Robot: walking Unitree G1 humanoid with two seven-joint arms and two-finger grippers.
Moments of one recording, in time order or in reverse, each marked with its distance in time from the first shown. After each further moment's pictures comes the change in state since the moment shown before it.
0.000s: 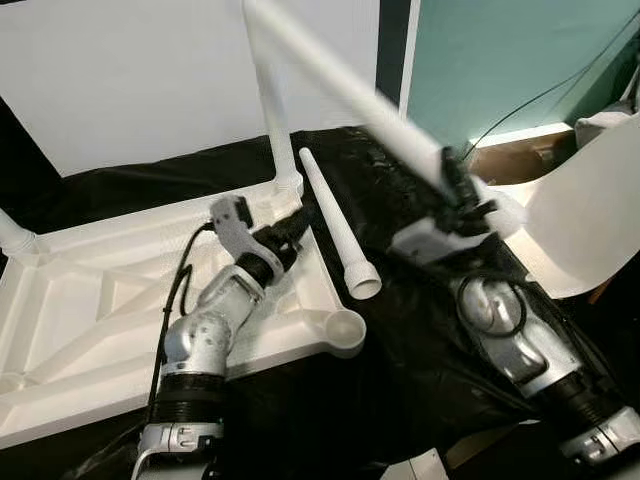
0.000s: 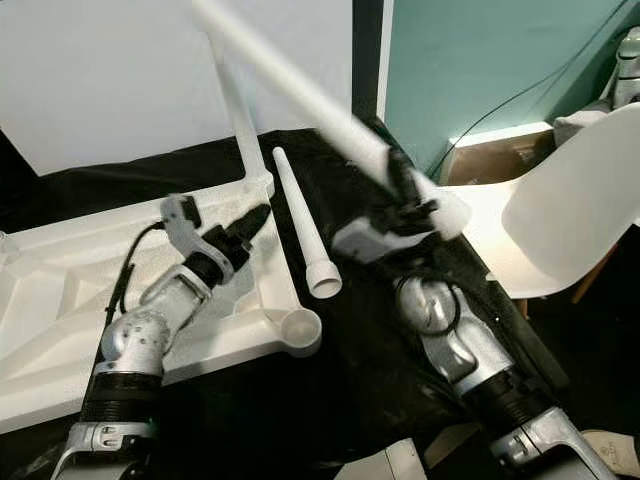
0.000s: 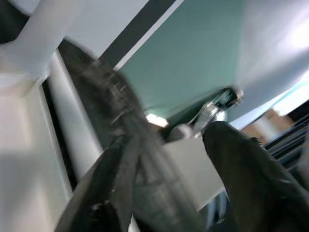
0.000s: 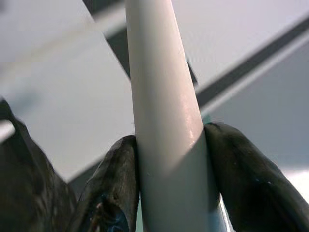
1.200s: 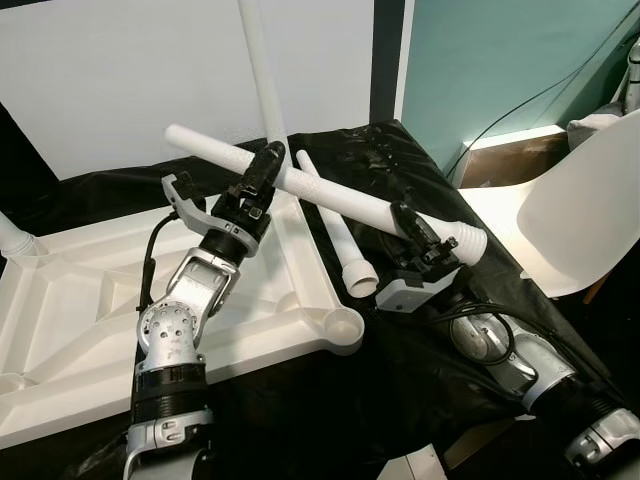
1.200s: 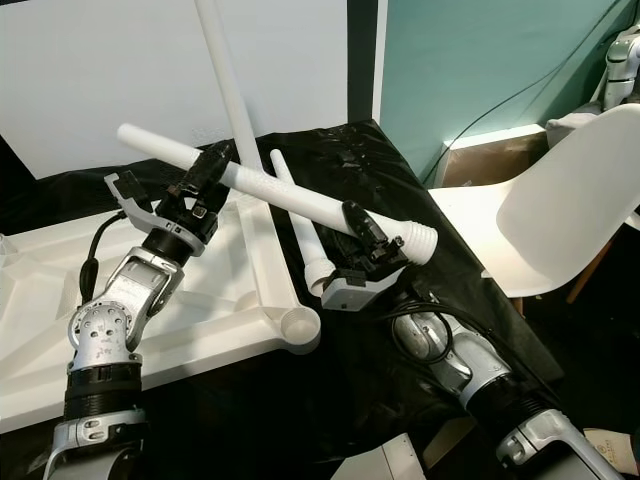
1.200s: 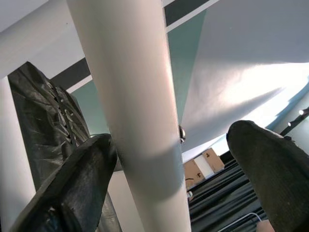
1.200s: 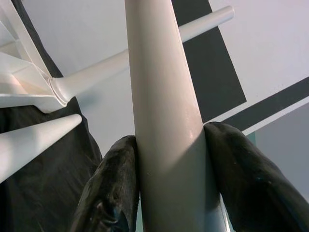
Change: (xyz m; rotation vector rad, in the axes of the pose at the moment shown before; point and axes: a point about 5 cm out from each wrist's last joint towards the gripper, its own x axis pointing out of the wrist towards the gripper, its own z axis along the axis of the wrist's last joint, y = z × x) left arm -0.005 -0.006 0.033 -0.228 -0.153 -0.125; right arm -0.027 0.038 -0.010 0.011 -0.094 0.207
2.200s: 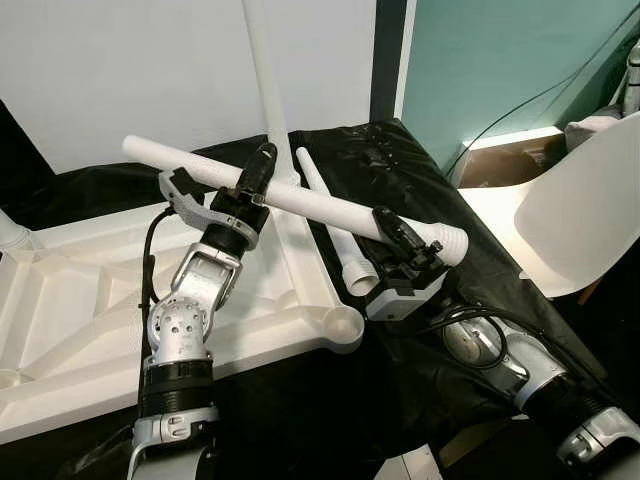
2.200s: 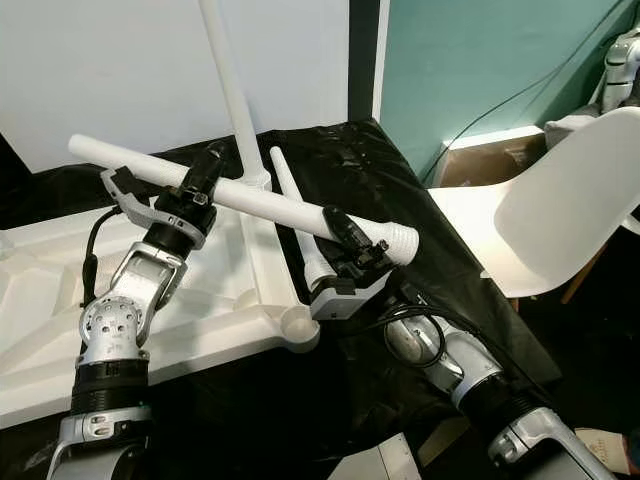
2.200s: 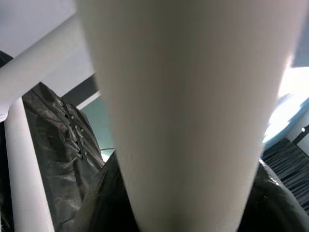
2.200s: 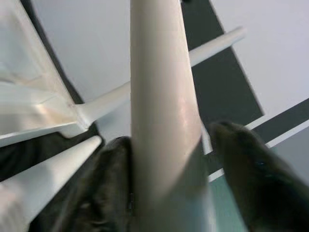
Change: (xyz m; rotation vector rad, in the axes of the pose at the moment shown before) left arm 0.005 -0.002 -0.003 0.085 -0.049 0.011; right arm 0.005 0.006 0.014 0.084 -0.061 0.023
